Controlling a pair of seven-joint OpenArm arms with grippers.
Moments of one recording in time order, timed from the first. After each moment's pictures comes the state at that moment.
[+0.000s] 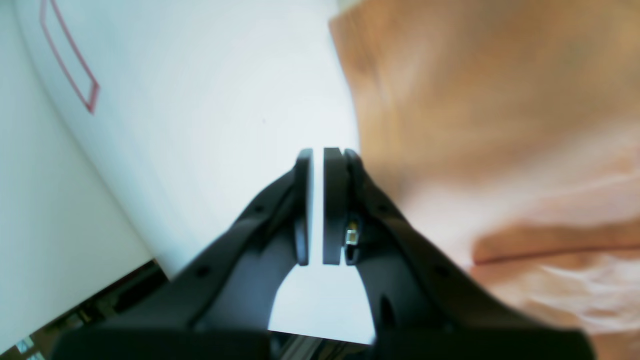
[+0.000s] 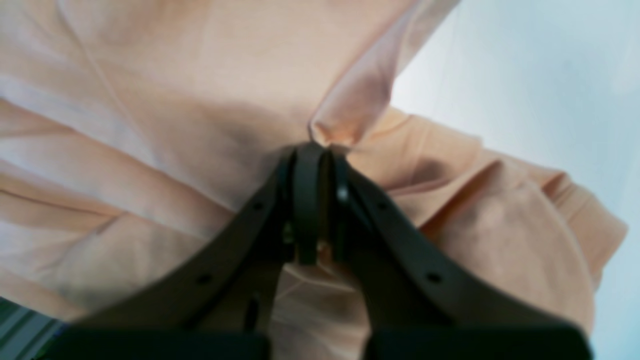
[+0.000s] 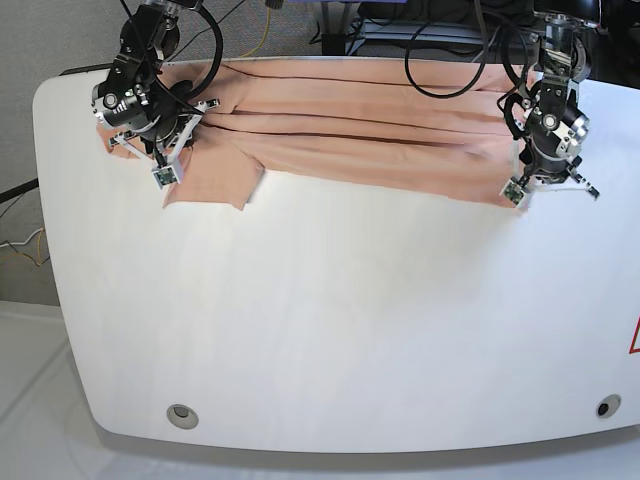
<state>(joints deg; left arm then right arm) 14.7 -23.2 -2.3 106.1 16.6 -27.6 59.2 -13.8 -0.7 25.3 103.7 5.2 39.7 -67.8</state>
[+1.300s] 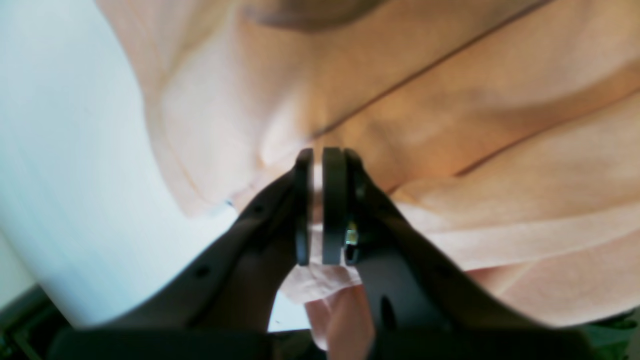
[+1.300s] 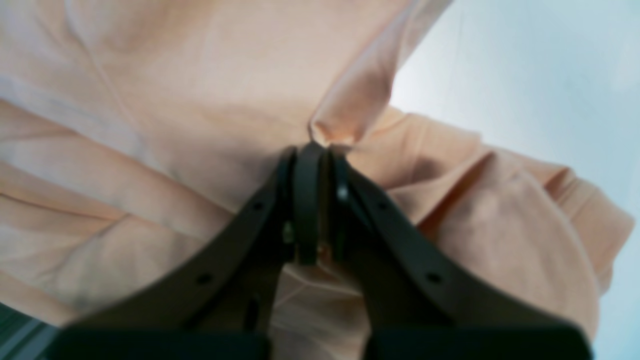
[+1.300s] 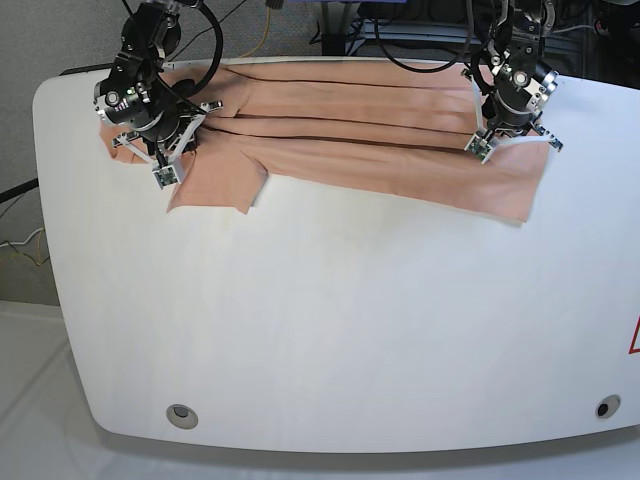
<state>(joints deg) 23.8 -13.9 -2.5 108.5 16.9 -27.5 55.7 -14.3 -0.9 25.2 103.2 5.1 39.7 -63.4</state>
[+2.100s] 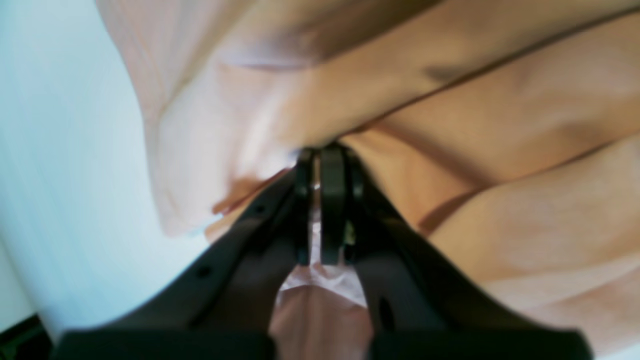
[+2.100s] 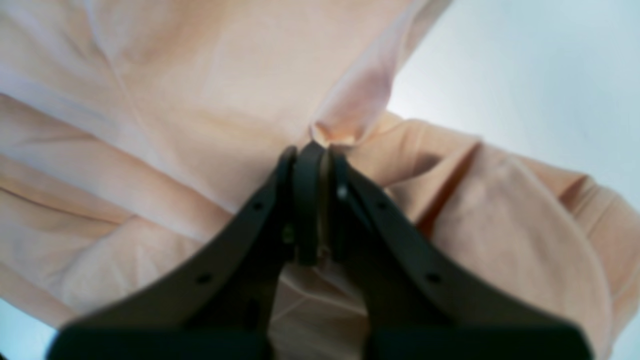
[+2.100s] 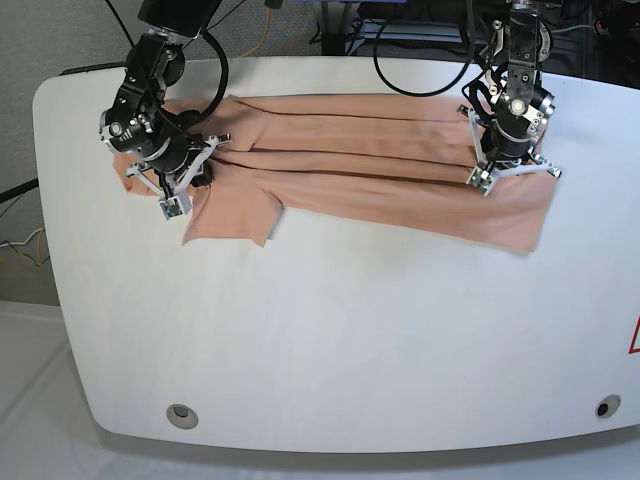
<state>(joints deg) 16.3 -12.8 -3.0 98.5 18.3 -25.1 44.8 -6.1 -1.0 25.1 92.9 6.3 39.8 -55.7</state>
